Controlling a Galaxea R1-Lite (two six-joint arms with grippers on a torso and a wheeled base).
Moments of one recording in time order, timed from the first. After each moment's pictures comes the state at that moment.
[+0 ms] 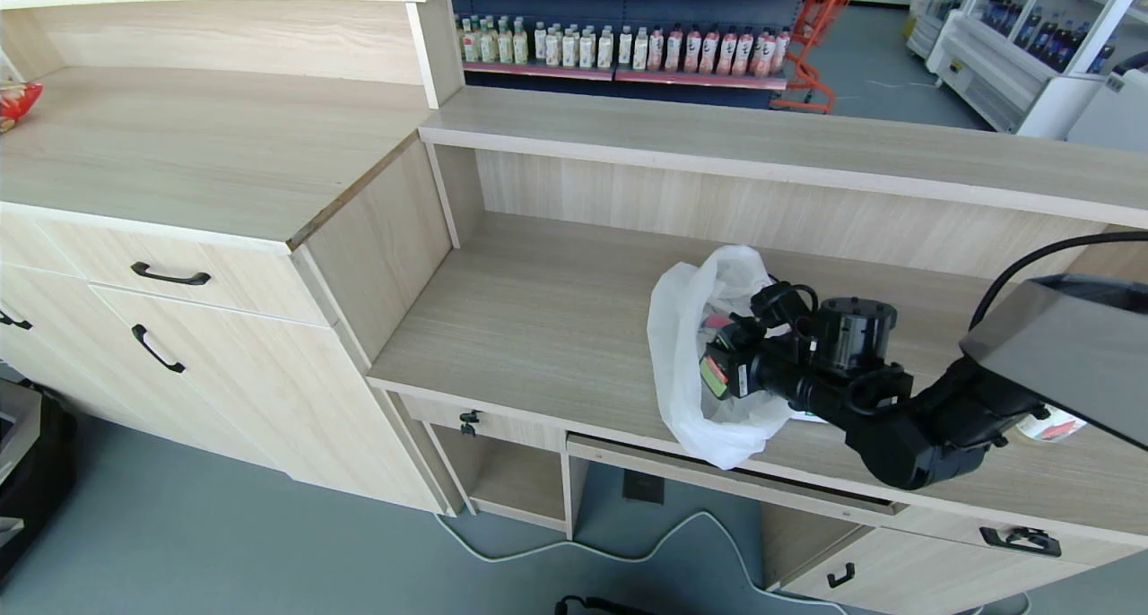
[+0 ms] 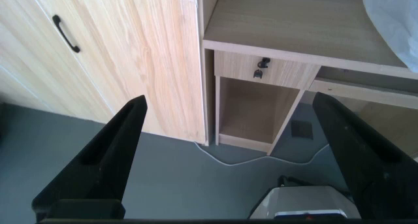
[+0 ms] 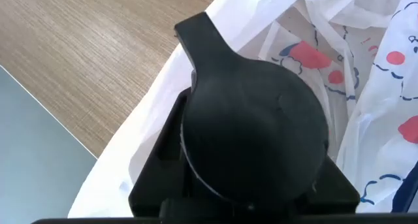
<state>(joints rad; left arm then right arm) -0.01 0.00 0.00 0.00 -0.01 0.03 0.27 2.22 -0.92 -1.11 0.15 -0.16</state>
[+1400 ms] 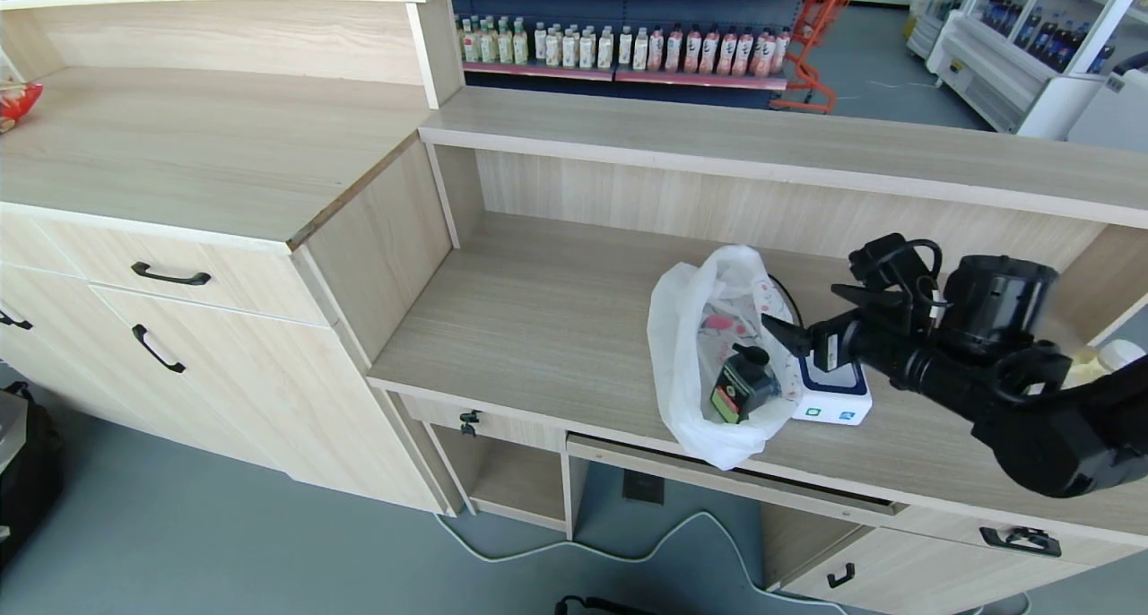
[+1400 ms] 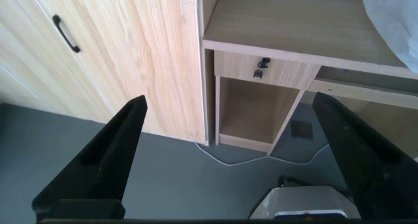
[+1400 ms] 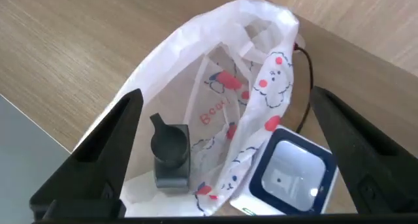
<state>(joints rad) -0.01 0.00 0.00 0.00 -0.01 0.03 0.15 1.88 -0.71 -1.08 0.16 -0.27</state>
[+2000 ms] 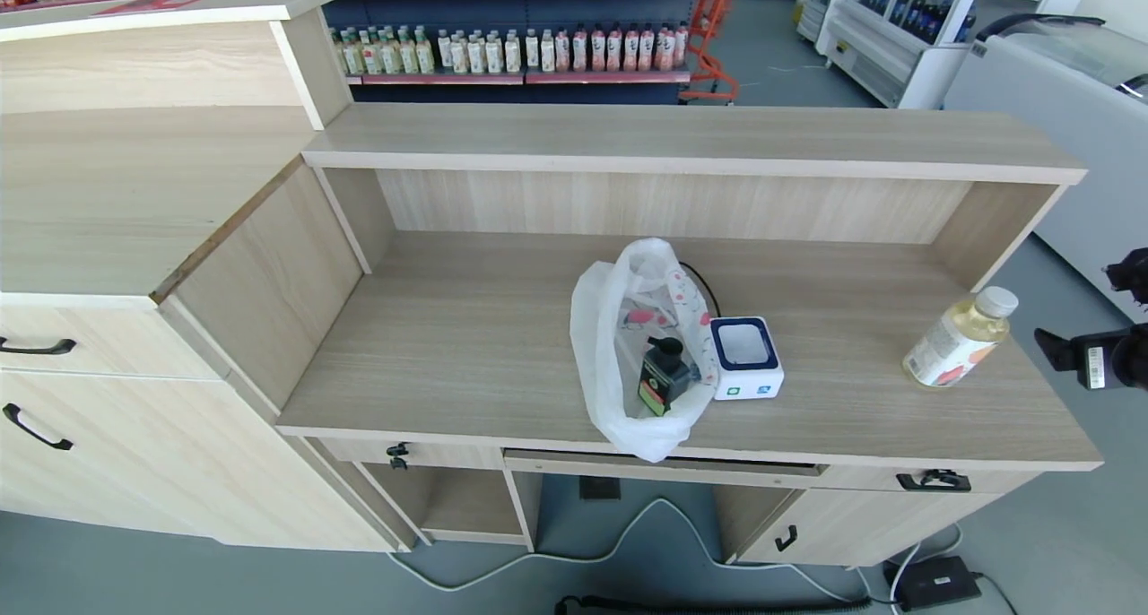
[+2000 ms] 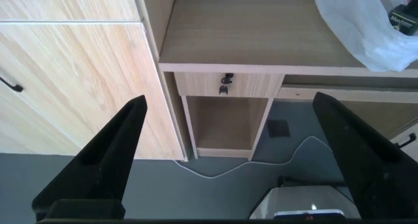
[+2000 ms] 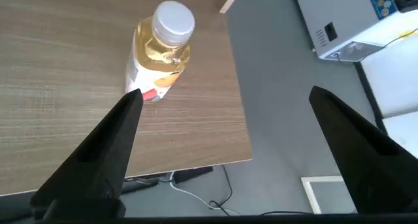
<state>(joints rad) -0.01 0.00 0.00 0.00 -0.01 0.03 -0.42 1.72 -0.64 -0.94 0.00 -0.45</state>
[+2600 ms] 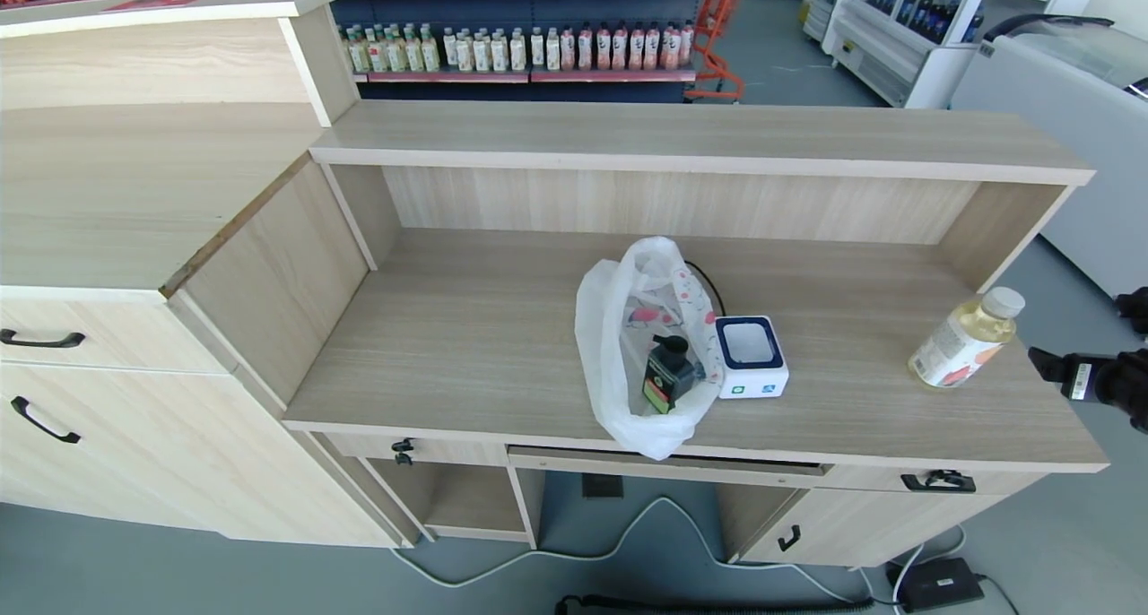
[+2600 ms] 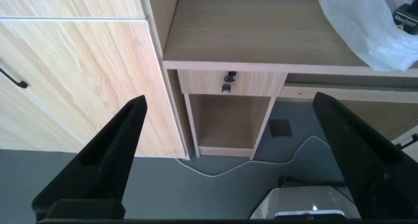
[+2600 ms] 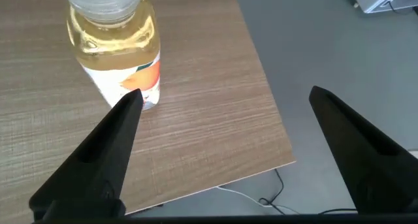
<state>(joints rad) -0.01 0.00 0.00 0.00 -0.01 0.03 -0.54 2.04 -0.76 -1.08 0.13 -0.22</state>
